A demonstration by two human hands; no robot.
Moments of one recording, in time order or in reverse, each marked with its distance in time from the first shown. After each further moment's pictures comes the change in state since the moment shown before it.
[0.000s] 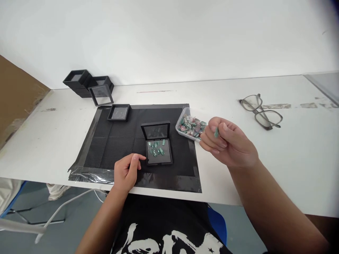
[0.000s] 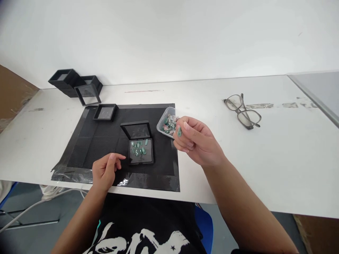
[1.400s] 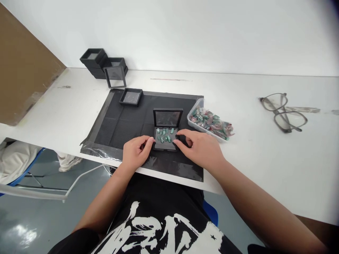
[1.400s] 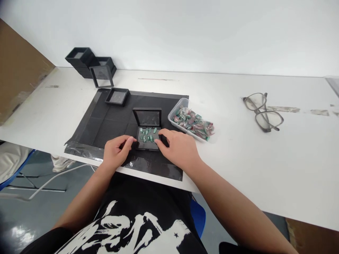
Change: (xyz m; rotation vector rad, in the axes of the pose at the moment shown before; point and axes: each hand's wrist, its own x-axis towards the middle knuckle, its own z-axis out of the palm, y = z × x) left_hand 0.003 0.013 0.006 0.266 -0.002 -0.037; right_hand -0.007 0.048 0.047 -1.381 -0.011 0.038
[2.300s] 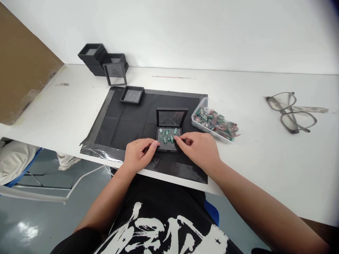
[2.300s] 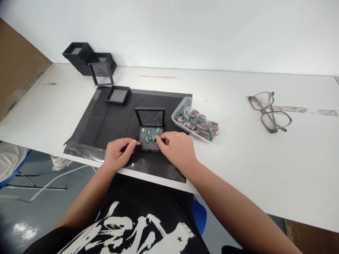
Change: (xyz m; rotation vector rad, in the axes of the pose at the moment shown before) left_hand -0.002 -0.007 -0.002 -0.079 -0.037 0.156; right_hand 0.008 -0.009 0.017 0.092 0.123 0.049
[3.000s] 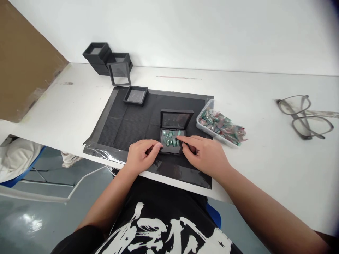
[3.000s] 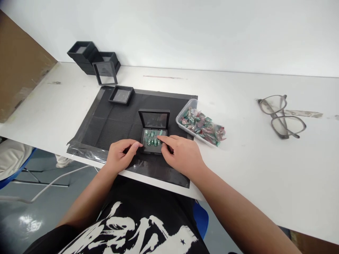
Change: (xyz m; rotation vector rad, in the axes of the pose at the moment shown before) left_hand 0.002 0.000 0.000 -0.022 -0.020 -0.015; right_hand -0.006 0.007 -0.007 0.006 -0.095 -0.180
